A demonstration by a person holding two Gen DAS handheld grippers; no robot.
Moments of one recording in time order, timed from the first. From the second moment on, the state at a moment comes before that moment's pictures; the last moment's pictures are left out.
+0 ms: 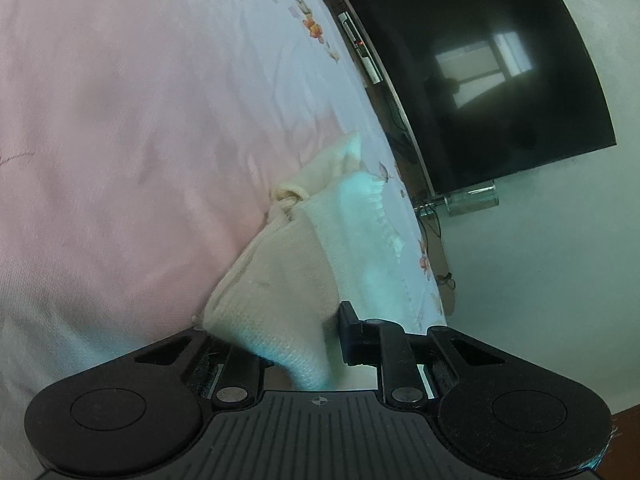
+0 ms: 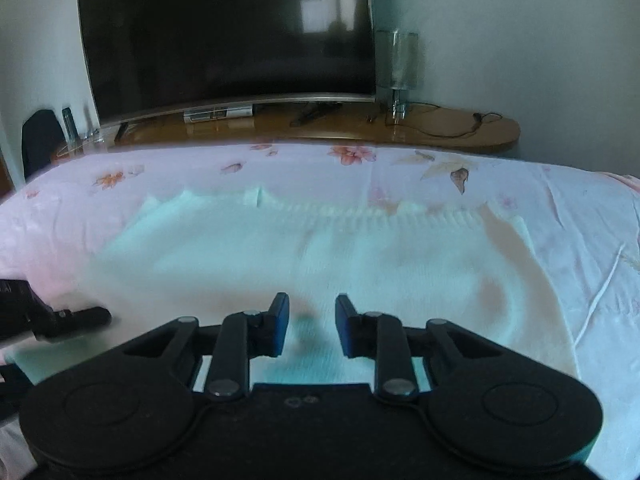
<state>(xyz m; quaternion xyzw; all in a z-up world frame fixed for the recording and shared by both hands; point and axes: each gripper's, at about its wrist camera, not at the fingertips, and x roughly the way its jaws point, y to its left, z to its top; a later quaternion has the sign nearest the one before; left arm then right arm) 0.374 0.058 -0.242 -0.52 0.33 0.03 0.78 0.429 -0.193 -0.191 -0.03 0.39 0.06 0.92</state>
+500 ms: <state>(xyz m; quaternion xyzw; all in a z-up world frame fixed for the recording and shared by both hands) 0.413 -0.051 -0.171 -0.30 0.34 -0.16 0.88 0.409 -0.231 -0.177 0.05 0.36 0.05 0.93</state>
